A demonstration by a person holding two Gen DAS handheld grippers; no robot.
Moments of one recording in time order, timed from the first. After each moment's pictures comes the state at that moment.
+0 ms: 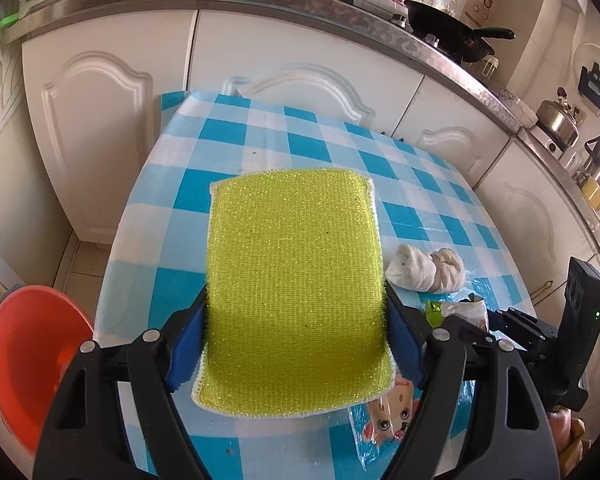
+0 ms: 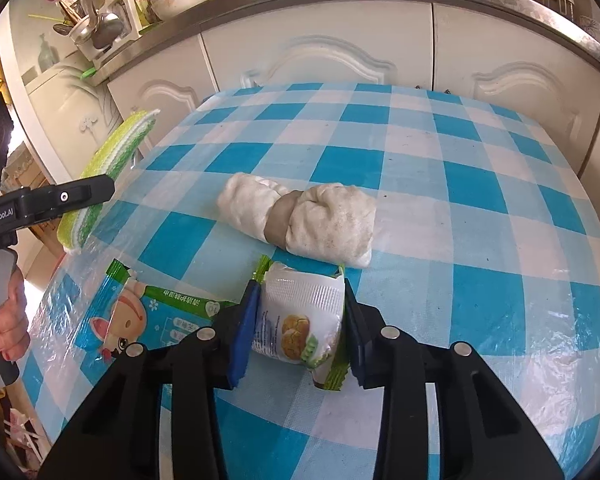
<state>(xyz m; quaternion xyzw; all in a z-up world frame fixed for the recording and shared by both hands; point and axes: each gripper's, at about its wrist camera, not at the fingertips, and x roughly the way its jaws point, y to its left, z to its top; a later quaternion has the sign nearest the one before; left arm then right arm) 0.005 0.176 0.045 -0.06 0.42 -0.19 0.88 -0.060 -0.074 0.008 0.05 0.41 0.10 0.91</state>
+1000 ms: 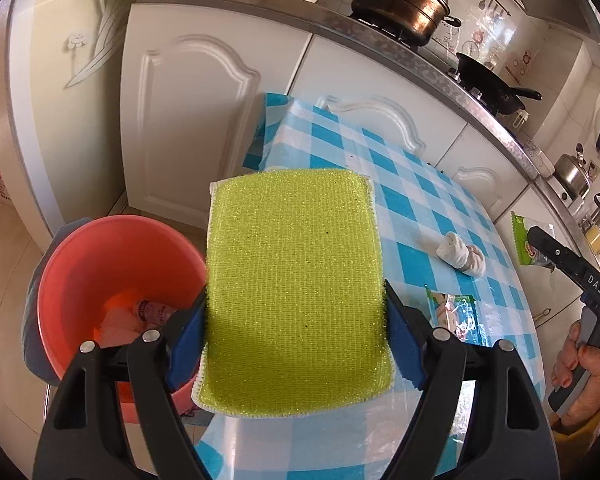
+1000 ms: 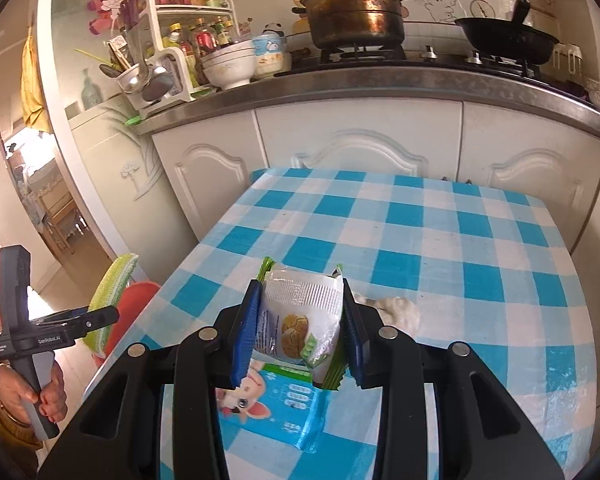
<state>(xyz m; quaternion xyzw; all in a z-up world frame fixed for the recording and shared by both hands) -0.066 0.307 0.045 -0.14 0.40 -0.12 0.90 -0.076 -0.019 0.109 0.04 0.32 0.15 0.94</state>
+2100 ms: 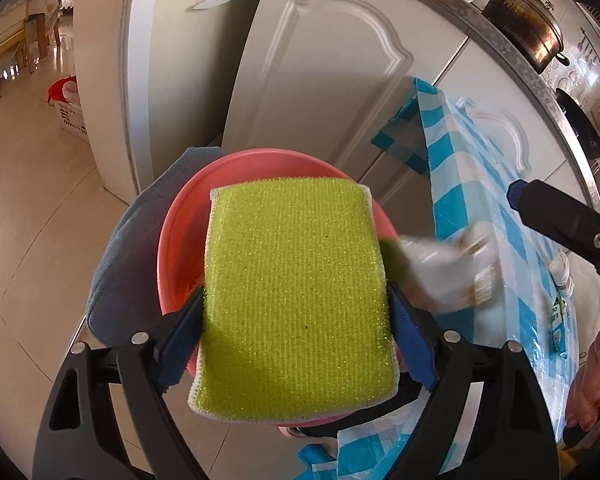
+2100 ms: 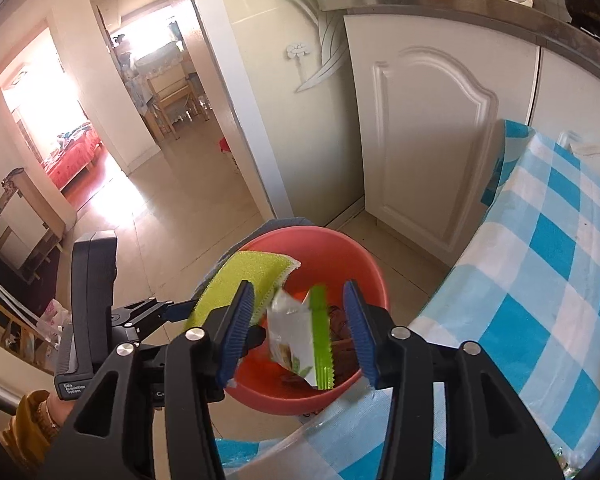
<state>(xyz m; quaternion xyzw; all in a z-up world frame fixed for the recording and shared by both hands) -0.061 0.431 -0.040 -0.19 0.45 0.00 0.87 -0.016 0.269 0.041 -0.05 0.42 0.36 0.83</state>
